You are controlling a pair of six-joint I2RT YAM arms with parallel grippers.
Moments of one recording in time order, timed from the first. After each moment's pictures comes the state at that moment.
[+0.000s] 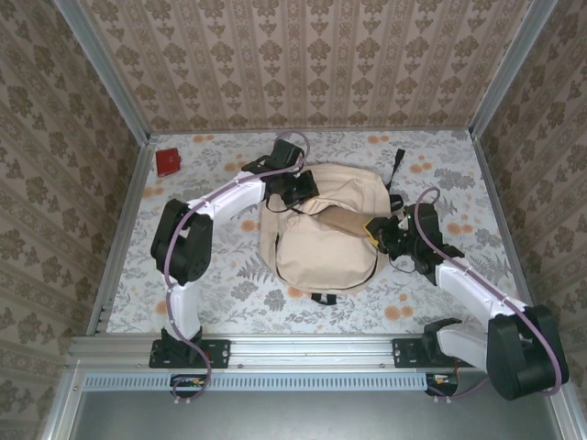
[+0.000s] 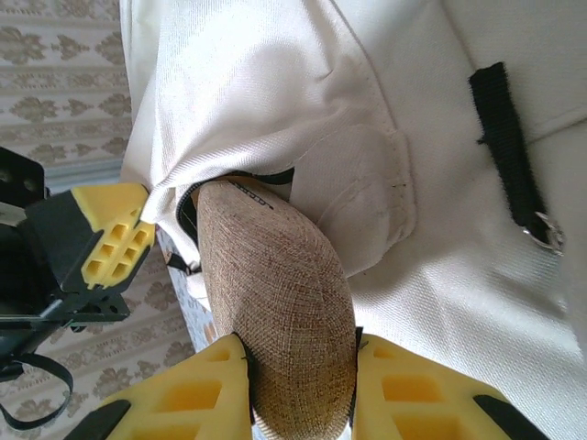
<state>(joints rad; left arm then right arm) -0.63 1.98 1.56 -0.48 0.36 -0.88 0.19 1.09 0.48 -0.02 -0.39 1.21</state>
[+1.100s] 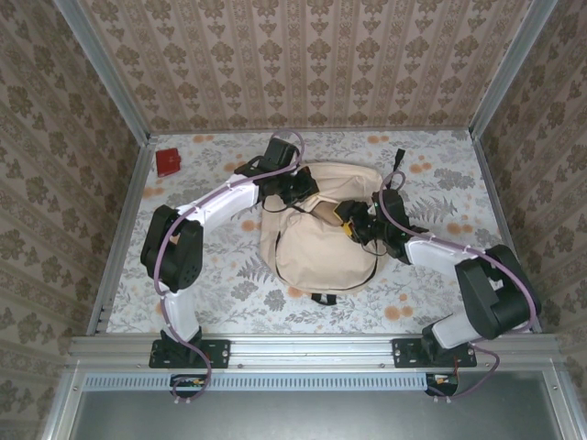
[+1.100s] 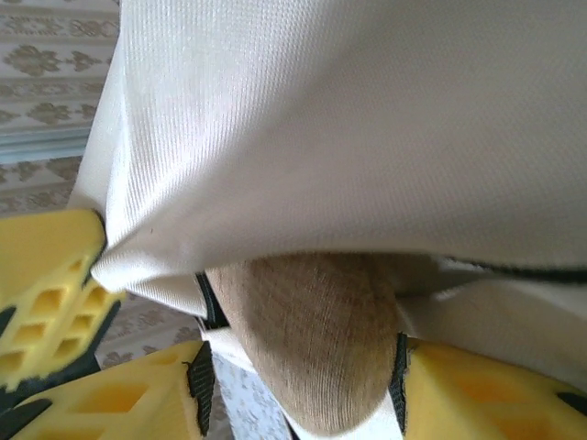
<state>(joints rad) -0.63 1.89 1.50 -0.42 0.40 -0.93 0.36 1.45 0.66 0.20 -0.35 1.25</state>
